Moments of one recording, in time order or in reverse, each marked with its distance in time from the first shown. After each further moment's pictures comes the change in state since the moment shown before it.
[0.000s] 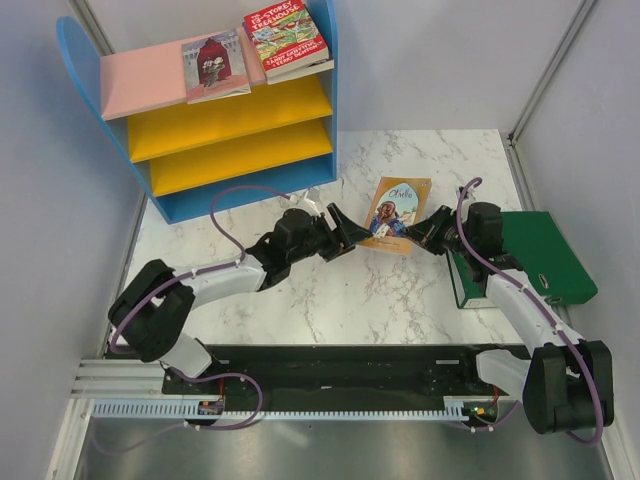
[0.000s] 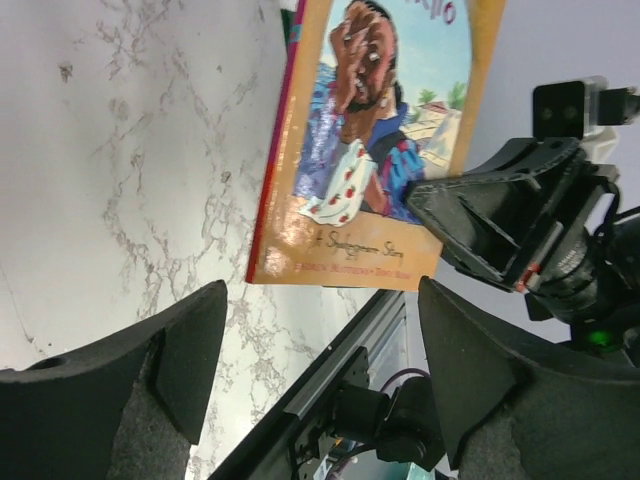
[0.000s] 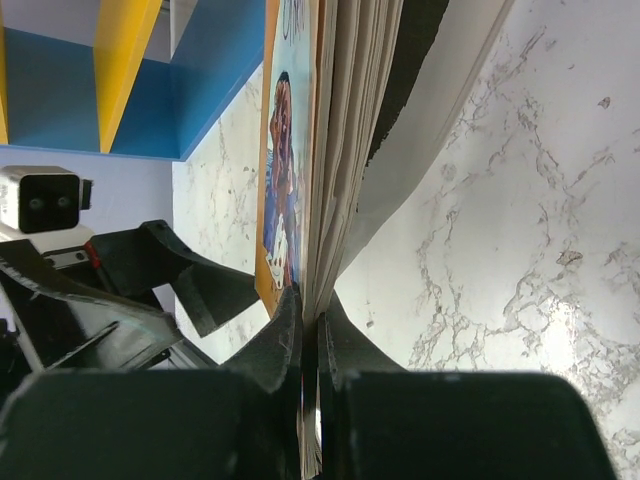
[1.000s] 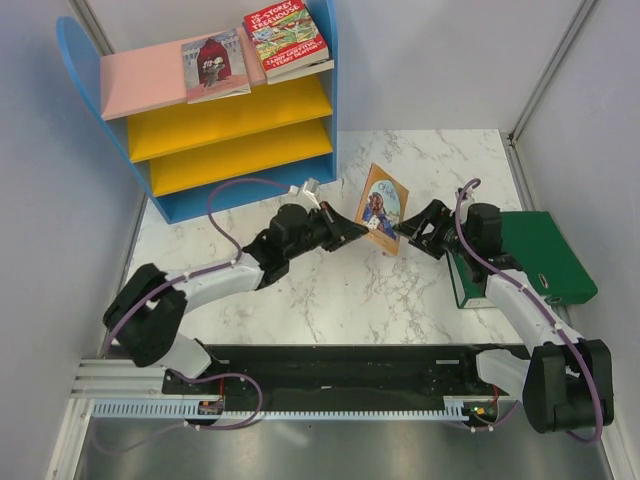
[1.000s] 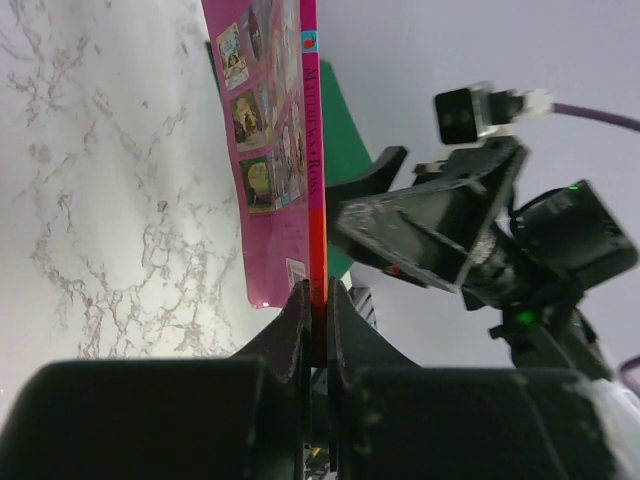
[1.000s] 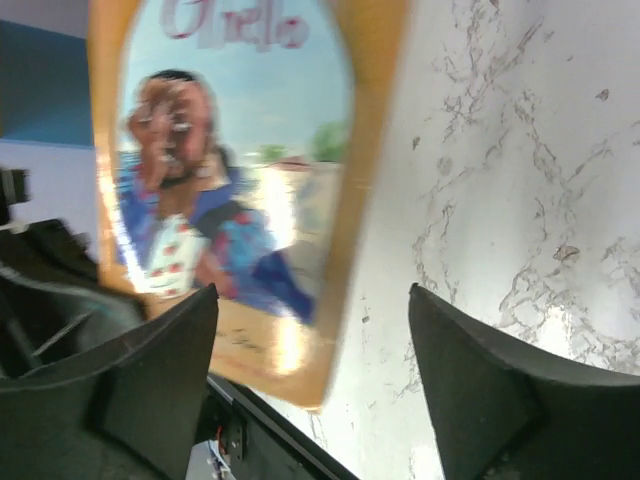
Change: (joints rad) left arm -0.002 0.023 0.027 0.100 0.026 0.000; right arm -0.001 0.008 -0.003 -0.001 -0.010 -0.006
